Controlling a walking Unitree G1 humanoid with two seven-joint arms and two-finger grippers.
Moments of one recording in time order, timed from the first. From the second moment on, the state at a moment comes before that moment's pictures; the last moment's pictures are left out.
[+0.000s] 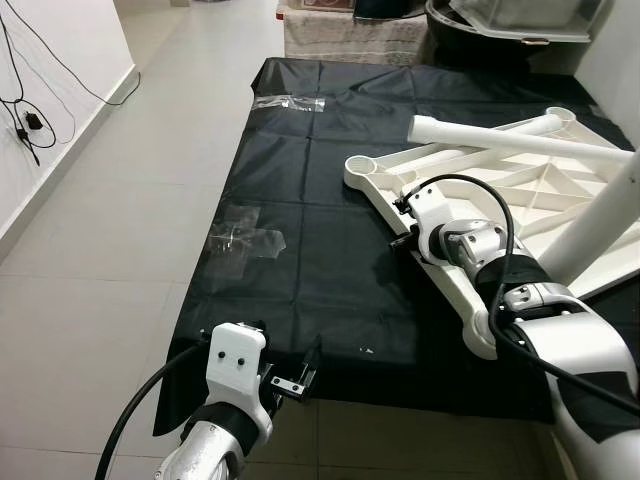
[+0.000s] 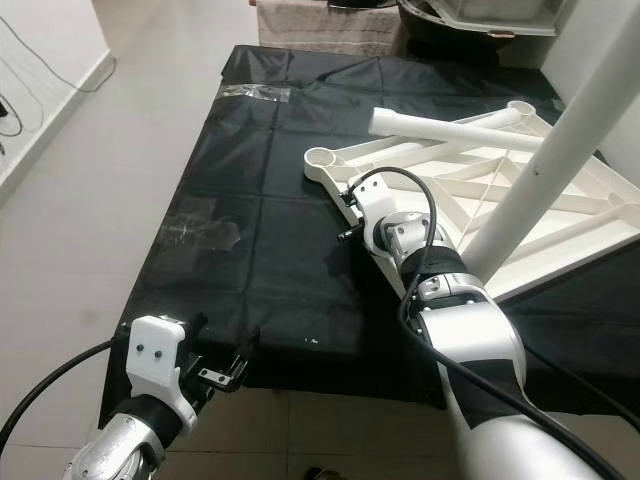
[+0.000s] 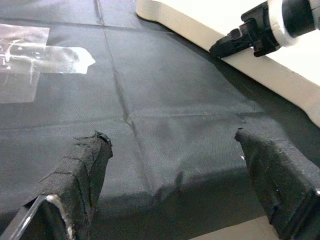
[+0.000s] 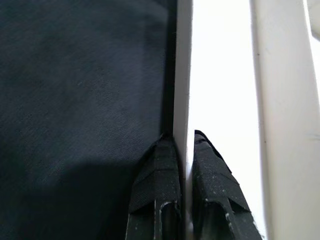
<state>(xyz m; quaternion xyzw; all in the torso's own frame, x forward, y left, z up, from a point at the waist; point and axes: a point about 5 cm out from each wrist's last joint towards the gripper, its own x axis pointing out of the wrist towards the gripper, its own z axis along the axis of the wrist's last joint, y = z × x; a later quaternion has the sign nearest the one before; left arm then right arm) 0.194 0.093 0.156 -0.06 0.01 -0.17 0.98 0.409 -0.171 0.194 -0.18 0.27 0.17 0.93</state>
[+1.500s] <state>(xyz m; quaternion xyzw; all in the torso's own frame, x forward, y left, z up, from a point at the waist) 0.217 0.099 0.133 -0.05 0.02 -0.17 0.98 0.353 -0.218 0.162 -0.39 0.33 0.55 0.66</state>
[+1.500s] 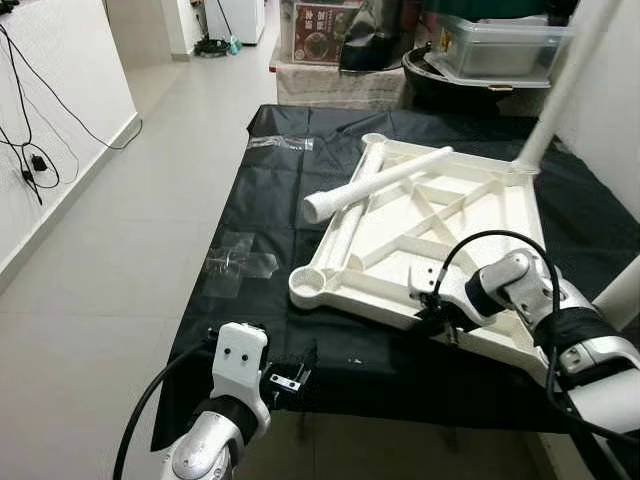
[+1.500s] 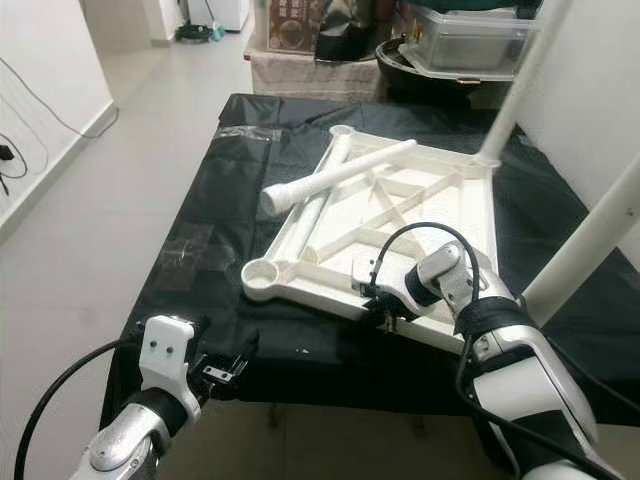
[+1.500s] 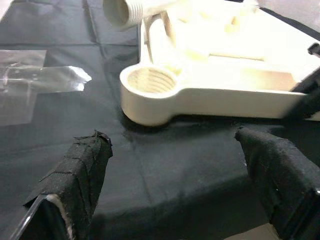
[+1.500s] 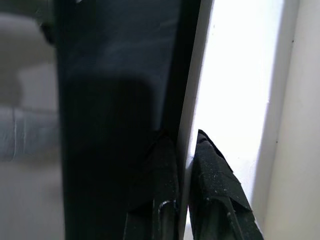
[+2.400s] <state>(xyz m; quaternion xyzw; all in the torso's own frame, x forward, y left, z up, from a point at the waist) 0.222 0.099 0.133 -0.04 0.02 -0.17 0.98 0.347 -0.230 0.161 -0.45 0.33 0.57 0.60</state>
